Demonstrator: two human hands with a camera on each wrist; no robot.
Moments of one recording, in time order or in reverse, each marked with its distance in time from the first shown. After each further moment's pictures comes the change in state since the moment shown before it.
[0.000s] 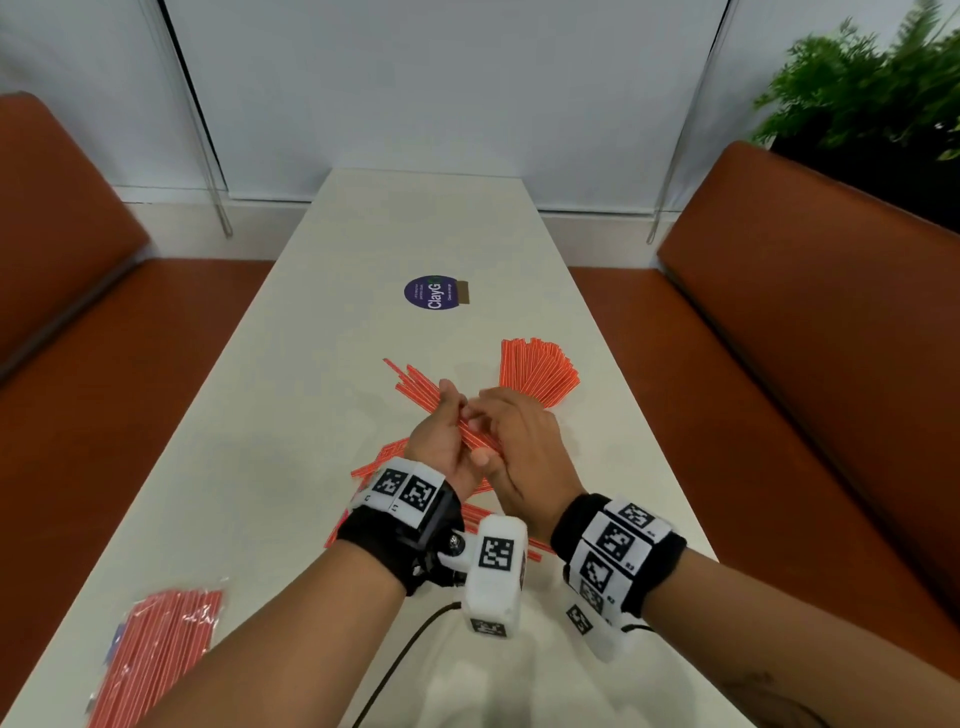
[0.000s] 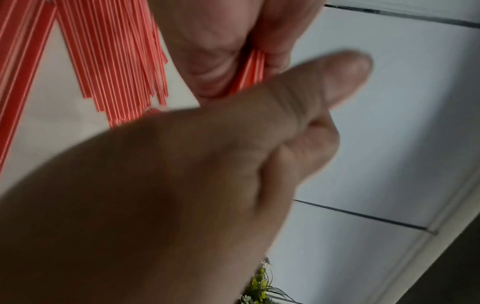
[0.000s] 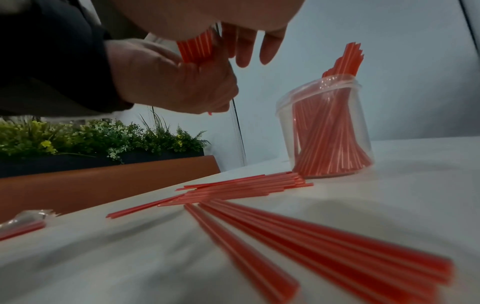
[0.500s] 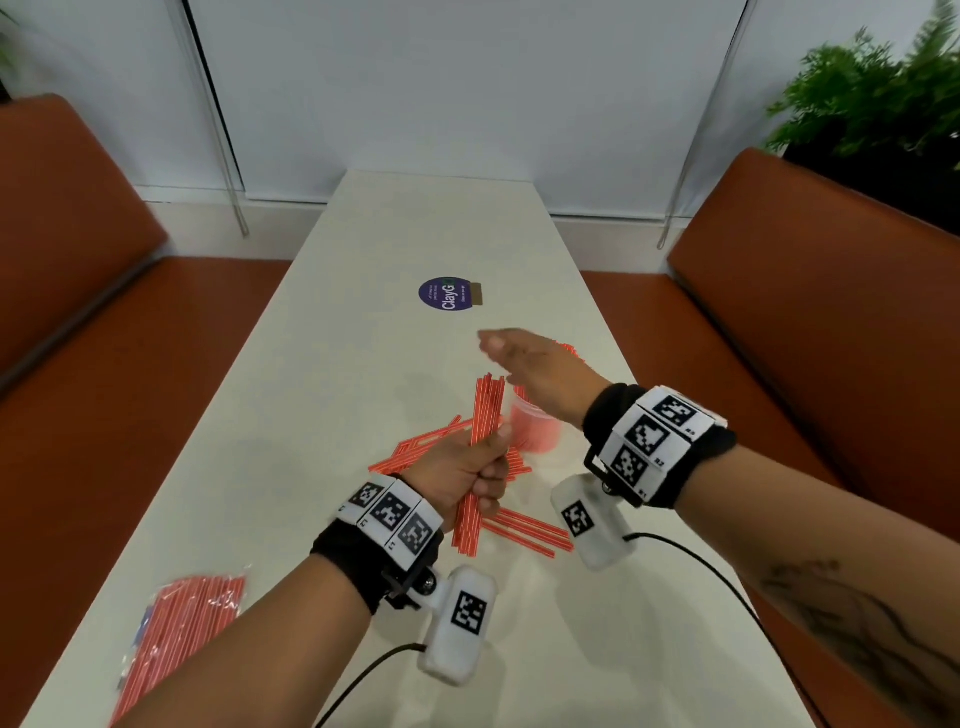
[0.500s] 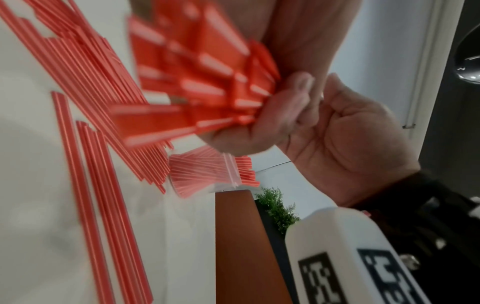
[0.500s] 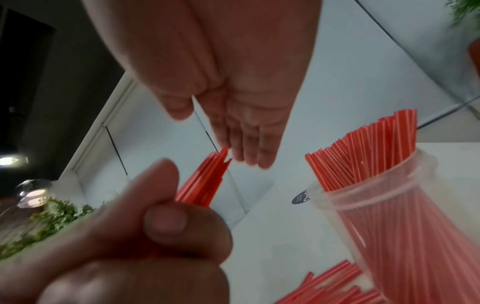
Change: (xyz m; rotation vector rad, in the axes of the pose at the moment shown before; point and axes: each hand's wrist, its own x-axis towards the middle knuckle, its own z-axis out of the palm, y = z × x) left_hand -0.044 0.009 -0.013 0.555 -0.285 -0.088; right_hand 0.078 -0.024 -0.055 0.300 -0.452 0.436
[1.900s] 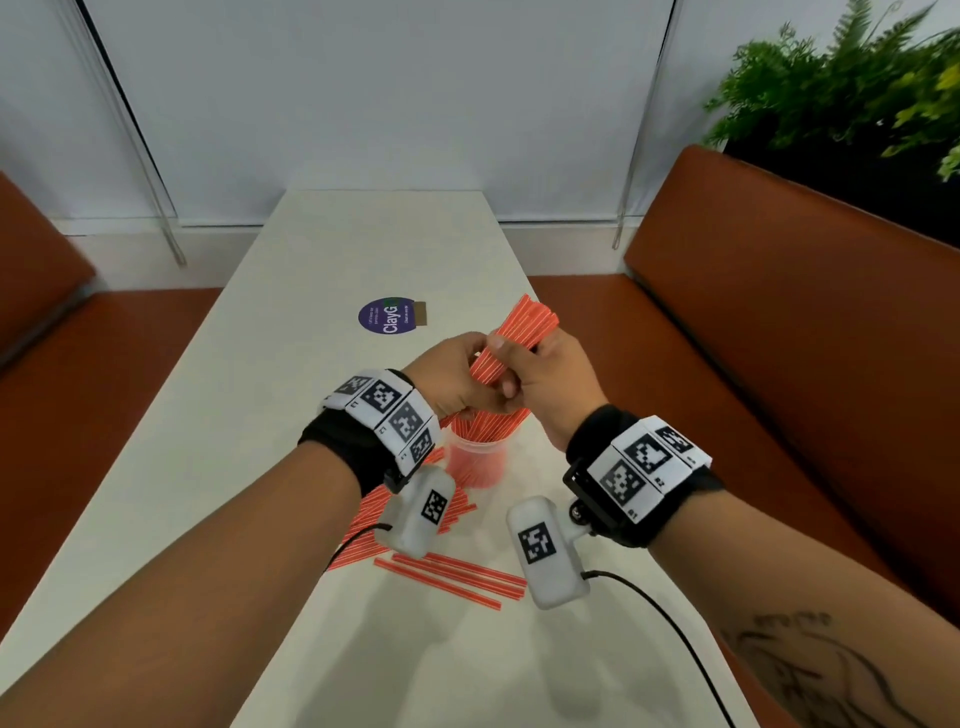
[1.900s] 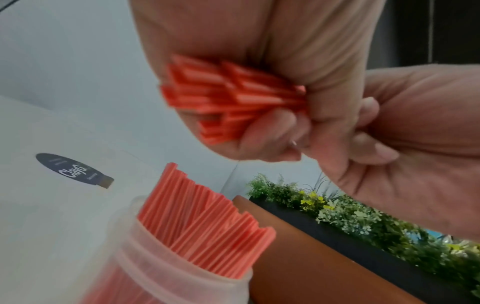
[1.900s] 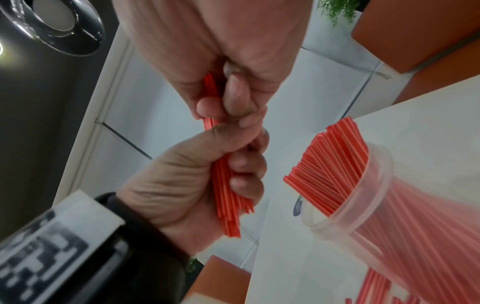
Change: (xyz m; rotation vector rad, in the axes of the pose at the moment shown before) left_hand 0.090 0.089 0.042 0.804 -0.047 0.225; right_hand 0.003 0.037 -0.043 0.527 0.513 -0.004
